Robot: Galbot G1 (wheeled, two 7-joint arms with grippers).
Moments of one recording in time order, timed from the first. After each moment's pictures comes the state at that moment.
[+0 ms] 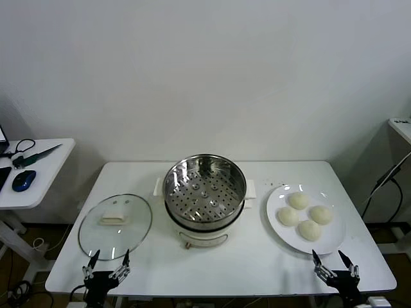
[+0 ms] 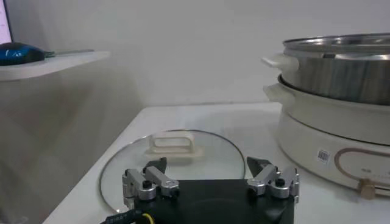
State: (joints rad) left arm 1.77 -1.43 -0.68 -2.01 -0.16 0.06 0.01; right arm -1.68 1.04 0.73 1.88 0.53 -0.12 0.01
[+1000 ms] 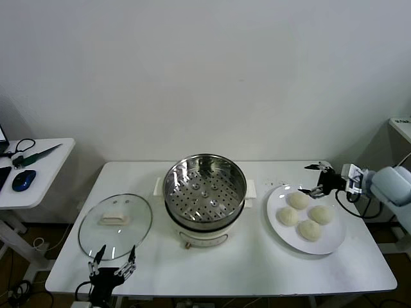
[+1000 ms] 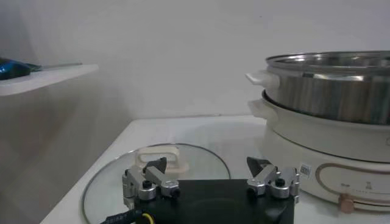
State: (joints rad) left arm 1.78 -1.44 -0.65 -2.03 -0.14 0.02 0.01; right arm -0.07 0.48 -0.54 1.27 0.14 -0.05 -1.00
